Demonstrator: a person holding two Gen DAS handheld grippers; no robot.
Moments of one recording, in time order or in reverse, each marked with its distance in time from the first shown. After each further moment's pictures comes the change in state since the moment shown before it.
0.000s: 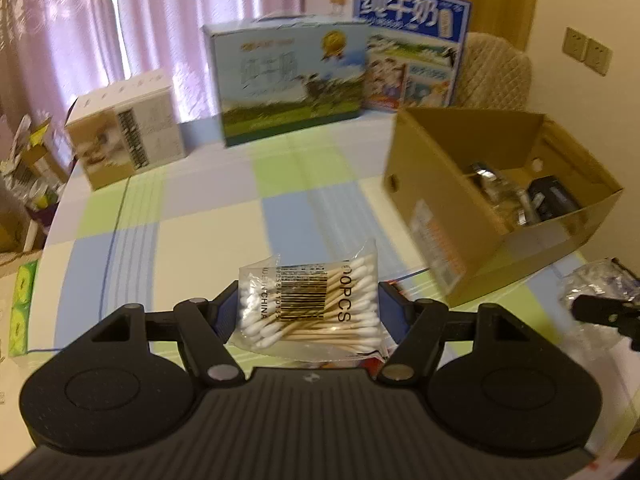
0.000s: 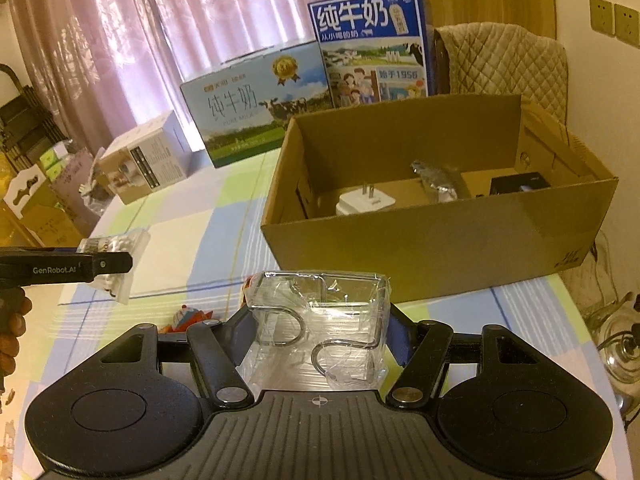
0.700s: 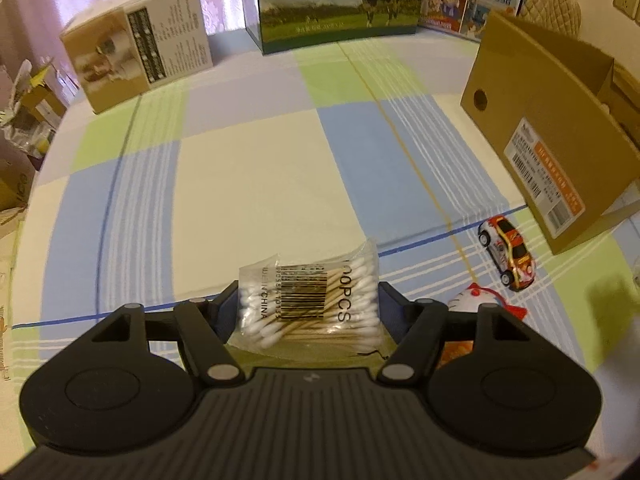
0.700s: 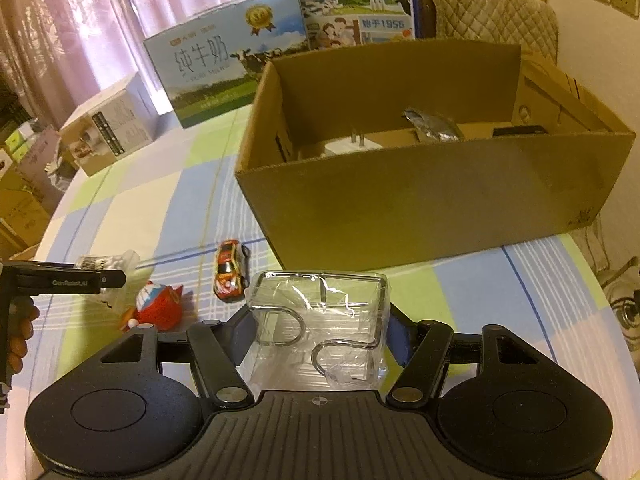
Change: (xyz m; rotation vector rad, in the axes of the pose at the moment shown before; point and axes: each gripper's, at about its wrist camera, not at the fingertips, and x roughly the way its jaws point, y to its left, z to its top) left arm 0.087 0.068 -0.035 -0.020 0.194 0.061; right arm 0.051 0.013 -0.013 0.031 0.109 -0.087
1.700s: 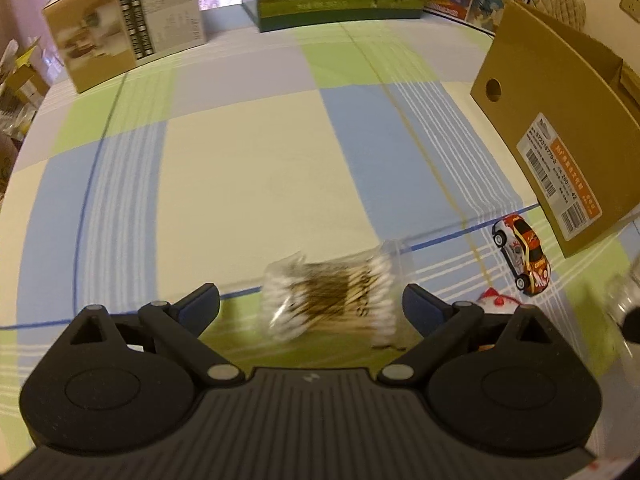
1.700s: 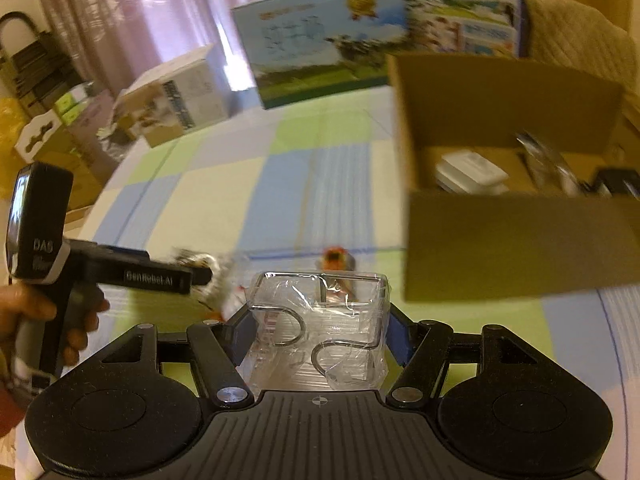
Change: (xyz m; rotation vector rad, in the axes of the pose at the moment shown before) left arm 0.035 0.006 0.010 -0.010 0.062 -0.049; right arm 0.028 0.055 0.006 -0.099 0.056 0.103
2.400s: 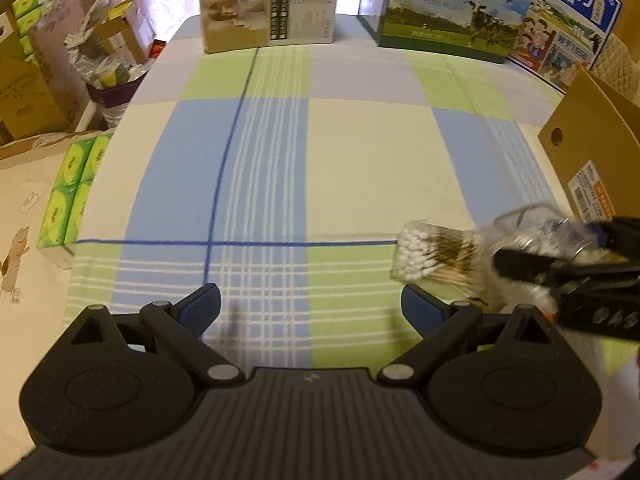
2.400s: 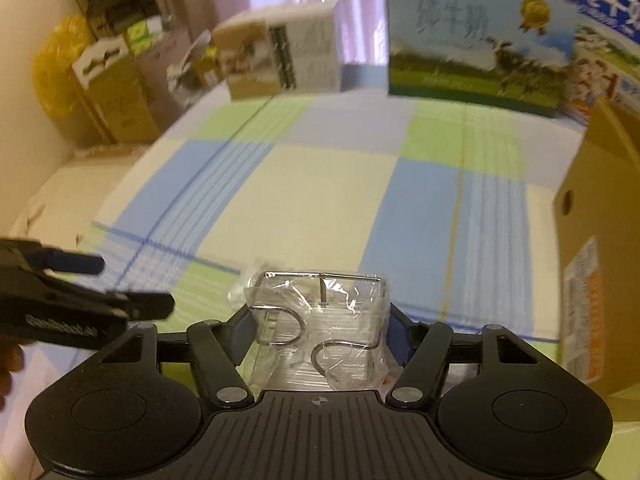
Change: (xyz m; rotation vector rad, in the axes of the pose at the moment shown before) left arm -0.060 0.070 -0.042 -0.211 -0.036 0.093; right arm 0.091 0.097 0.032 -0.267 0.010 0.133
